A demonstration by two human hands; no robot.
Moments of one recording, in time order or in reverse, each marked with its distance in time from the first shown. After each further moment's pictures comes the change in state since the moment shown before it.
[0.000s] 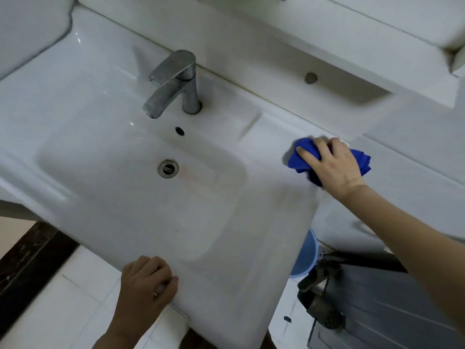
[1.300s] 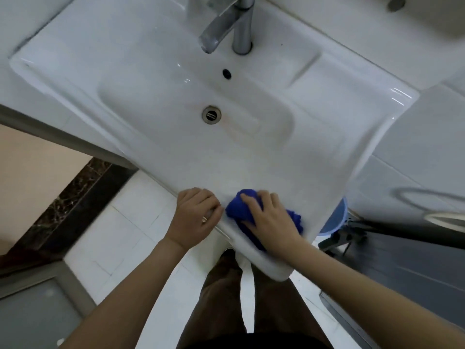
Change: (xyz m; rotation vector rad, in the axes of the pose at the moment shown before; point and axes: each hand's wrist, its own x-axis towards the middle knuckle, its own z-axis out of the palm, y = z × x) left_hand -0.007 0.002 -0.011 -0.032 -0.079 0.024; right_hand -0.076 -0.276 -0.086 0.801 -0.336 0.063
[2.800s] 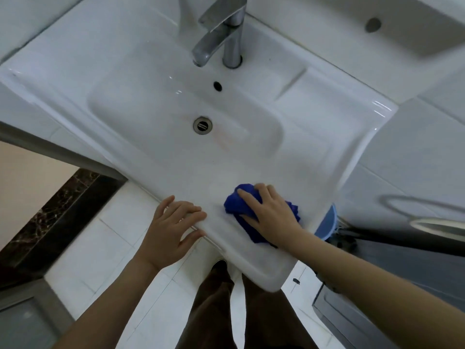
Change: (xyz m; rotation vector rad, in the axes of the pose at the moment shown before) left_hand -0.024 -0.030 -0.010 0.087 -0.096 0.104; right_hand 0.025 0.032 -0.009 -0.093 0.119 -0.111
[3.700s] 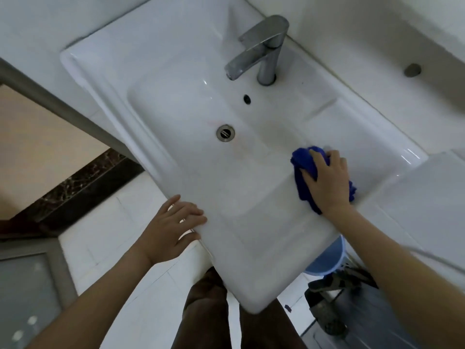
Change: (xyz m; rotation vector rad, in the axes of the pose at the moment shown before) left_hand -0.003 0.009 -0.004 0.055 -0.016 -0.068; right_hand 0.075 0.136 -0.047 -0.048 0.111 0.277
